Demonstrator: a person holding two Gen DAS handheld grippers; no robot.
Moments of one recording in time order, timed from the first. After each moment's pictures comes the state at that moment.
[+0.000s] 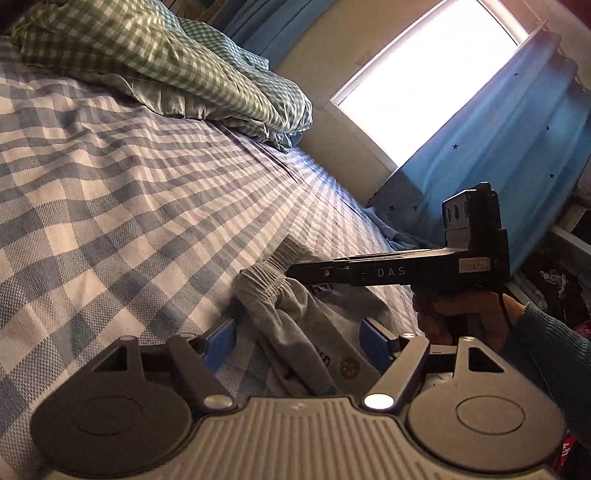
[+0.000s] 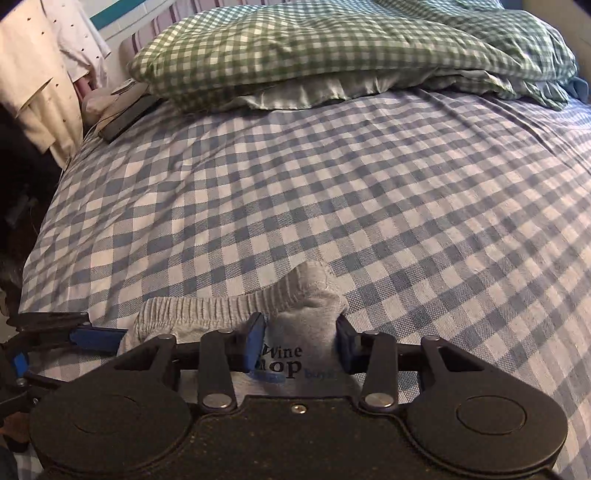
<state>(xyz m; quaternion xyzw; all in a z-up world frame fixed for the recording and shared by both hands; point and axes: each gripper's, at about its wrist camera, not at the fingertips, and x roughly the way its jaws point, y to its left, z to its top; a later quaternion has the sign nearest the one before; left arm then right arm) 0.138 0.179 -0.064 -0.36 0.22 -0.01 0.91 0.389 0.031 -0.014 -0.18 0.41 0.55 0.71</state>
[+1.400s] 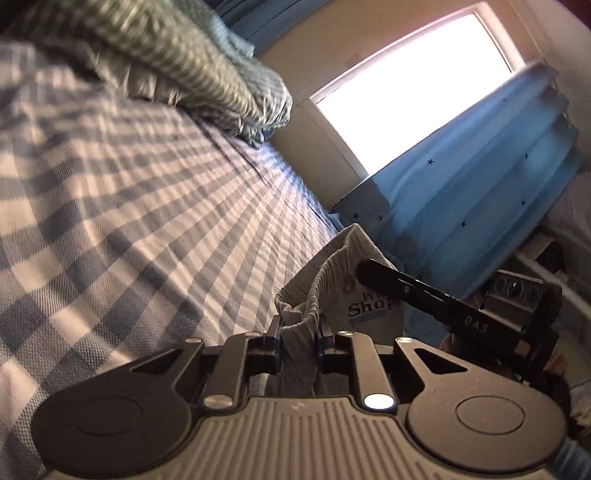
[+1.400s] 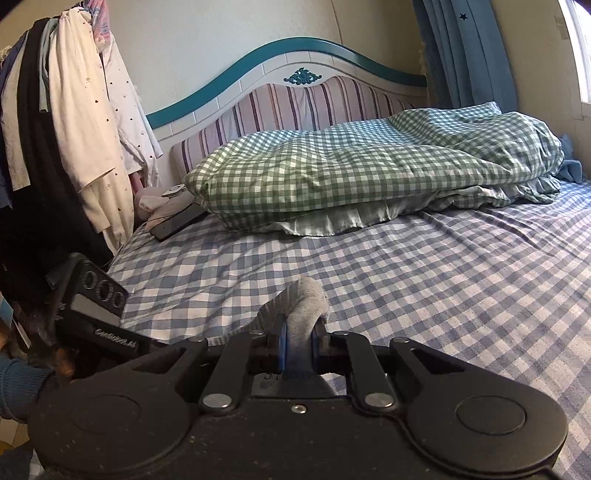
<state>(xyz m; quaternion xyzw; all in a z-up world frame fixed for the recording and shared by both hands) 0.198 0.211 -0.073 -0.39 0.19 -0.07 0.90 0.390 -0.035 0.027 -0.07 0.27 0.59 0.76</state>
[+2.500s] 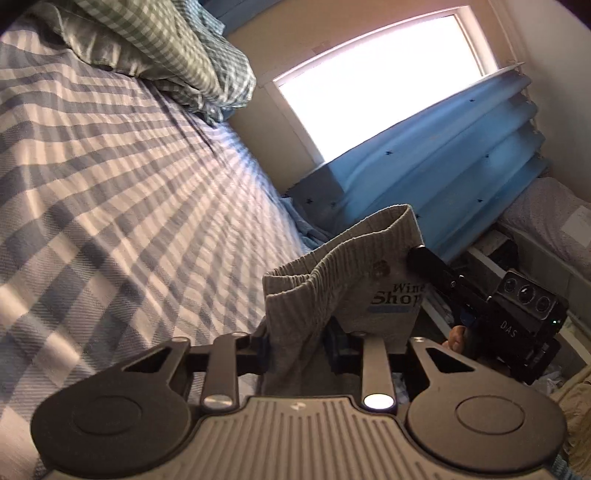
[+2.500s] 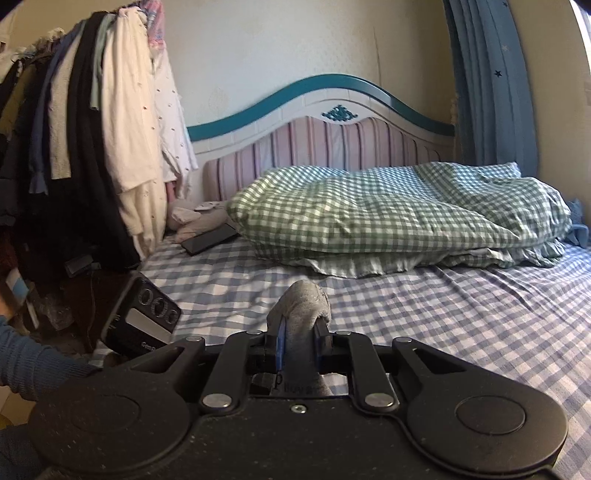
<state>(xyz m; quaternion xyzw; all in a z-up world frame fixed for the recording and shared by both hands) 0.212 0.215 -0.085 -0.45 0.19 -0.15 0.86 0.355 -0.066 0.076 -0.10 0.20 0.60 0.77</state>
